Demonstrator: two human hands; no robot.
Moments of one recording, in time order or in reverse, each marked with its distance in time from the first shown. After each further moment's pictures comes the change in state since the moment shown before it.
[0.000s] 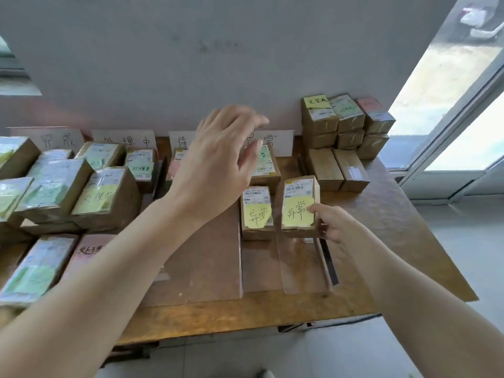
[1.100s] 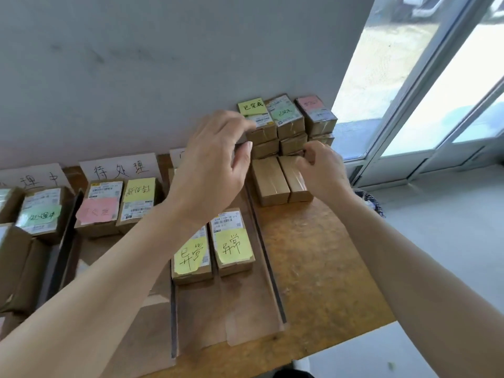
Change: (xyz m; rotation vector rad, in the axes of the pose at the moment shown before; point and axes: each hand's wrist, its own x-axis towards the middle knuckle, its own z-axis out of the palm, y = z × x) left_hand 0.109 0.044 0.136 -0.114 -0.014 0.061; right_hand 0.020 -0.108 -0.113 -0.582 0.471 -0.748
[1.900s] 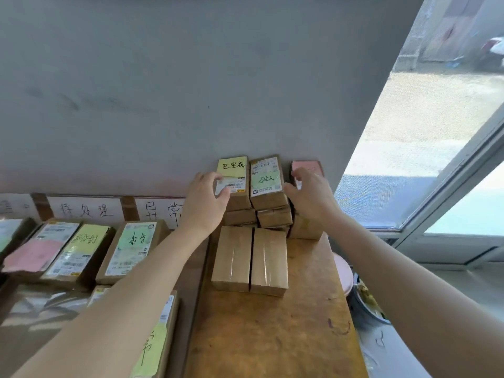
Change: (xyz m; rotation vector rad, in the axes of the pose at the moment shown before) left_hand 0.141 -0.053 0.210 0.026 -0.007 -0.682; right_hand 0.230 0.077 -0.023 0.006 -0.288 -0.228
